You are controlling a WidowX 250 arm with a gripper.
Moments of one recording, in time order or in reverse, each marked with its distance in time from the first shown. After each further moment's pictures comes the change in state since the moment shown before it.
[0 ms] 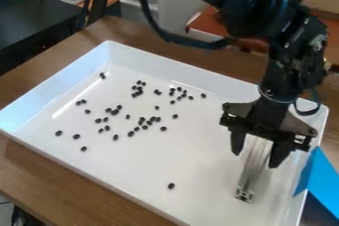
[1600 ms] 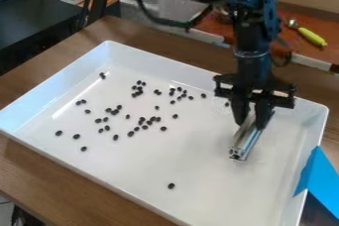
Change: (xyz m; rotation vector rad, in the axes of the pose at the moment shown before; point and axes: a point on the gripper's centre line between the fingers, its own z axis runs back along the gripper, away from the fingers) arm 0.048 0.019 -0.003 -0.245 0.089 -0.099
